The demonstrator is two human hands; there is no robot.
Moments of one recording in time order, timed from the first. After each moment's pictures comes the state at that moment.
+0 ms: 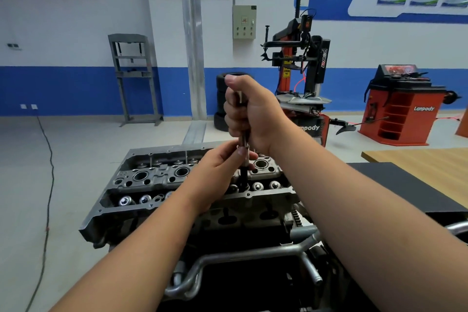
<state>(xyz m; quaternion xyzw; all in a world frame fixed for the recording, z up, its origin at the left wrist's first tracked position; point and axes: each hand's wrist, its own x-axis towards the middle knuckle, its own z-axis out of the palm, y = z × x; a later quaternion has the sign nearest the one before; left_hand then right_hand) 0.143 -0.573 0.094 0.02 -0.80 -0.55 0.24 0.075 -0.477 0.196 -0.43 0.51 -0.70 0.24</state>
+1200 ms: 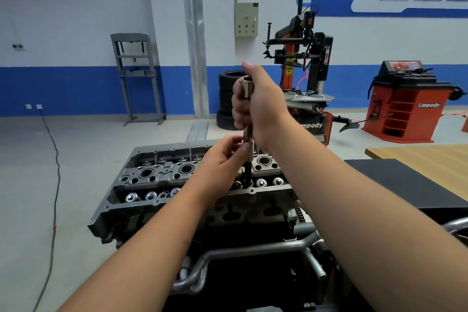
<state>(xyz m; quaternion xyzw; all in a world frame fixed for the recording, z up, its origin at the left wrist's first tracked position) 0.139 -0.575 0.090 0.03 -0.79 -0.54 0.27 0.082 -0.480 0.199 -0.34 0.52 -0.76 0.19</state>
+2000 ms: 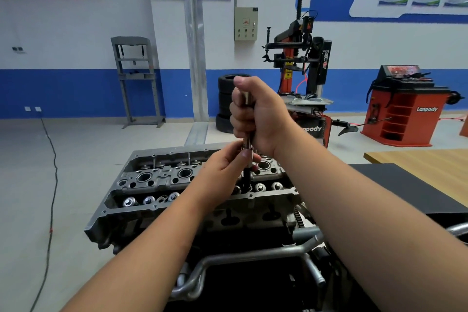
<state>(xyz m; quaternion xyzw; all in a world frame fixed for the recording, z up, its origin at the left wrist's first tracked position) 0.138 -0.573 0.089 0.01 -0.80 -0.54 0.26 0.076 -0.472 0.194 -0.41 0.49 -0.73 0.24</state>
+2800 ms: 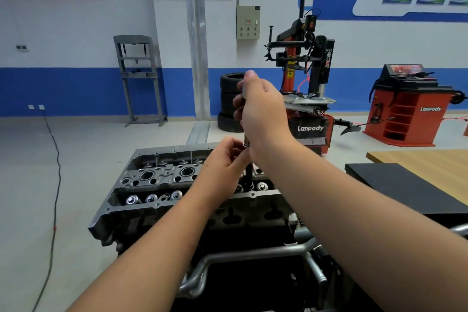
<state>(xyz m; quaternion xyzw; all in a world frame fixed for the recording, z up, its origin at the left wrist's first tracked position) 0.137 -0.572 0.093 0.06 -0.81 -0.51 0.29 0.097 -0.486 0.190 -0.30 0.58 -0.75 0.01</state>
